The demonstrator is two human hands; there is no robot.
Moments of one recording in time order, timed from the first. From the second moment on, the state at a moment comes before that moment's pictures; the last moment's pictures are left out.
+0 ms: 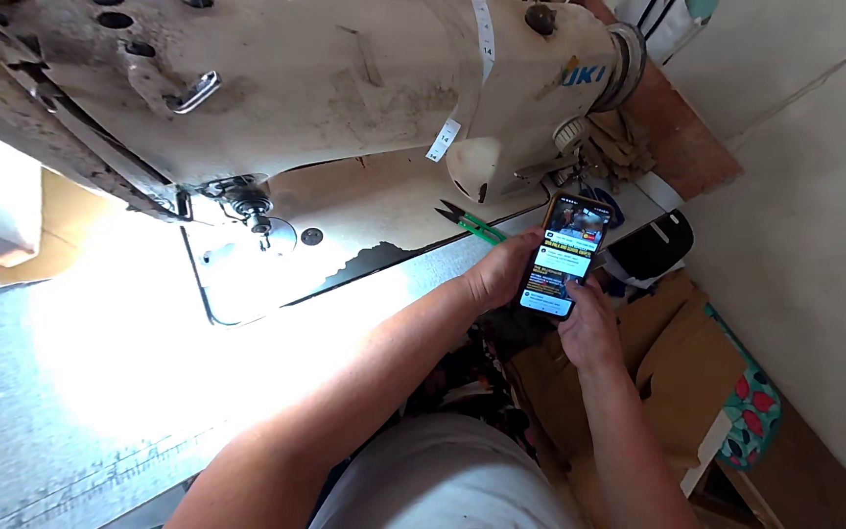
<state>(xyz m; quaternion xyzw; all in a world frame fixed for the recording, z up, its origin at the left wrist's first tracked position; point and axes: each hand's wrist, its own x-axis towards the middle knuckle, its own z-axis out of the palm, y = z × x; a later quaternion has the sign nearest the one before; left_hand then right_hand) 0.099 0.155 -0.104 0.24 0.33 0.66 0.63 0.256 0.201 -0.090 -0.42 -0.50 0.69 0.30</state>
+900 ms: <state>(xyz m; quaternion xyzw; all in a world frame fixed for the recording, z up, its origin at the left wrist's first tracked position) 0.099 0.155 -0.104 0.25 0.33 0.65 0.63 0.259 0.201 -0.093 -0.40 -0.51 0.69 0.30</state>
